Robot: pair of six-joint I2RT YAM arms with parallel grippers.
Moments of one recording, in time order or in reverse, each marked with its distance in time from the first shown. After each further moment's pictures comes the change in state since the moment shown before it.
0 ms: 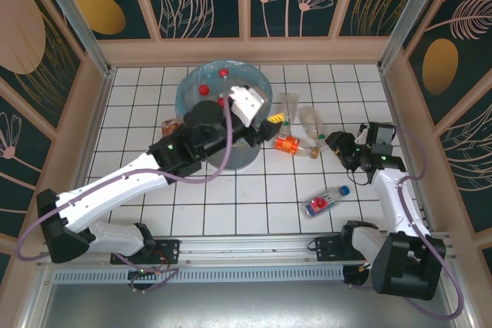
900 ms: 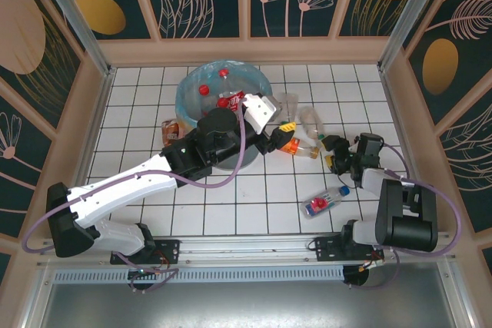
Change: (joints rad) left arm -0.045 0.037 -0.012 0.047 -0.013 -0.027; right arm -0.018 0.322 -0.235 0.657 -0.072 0.324
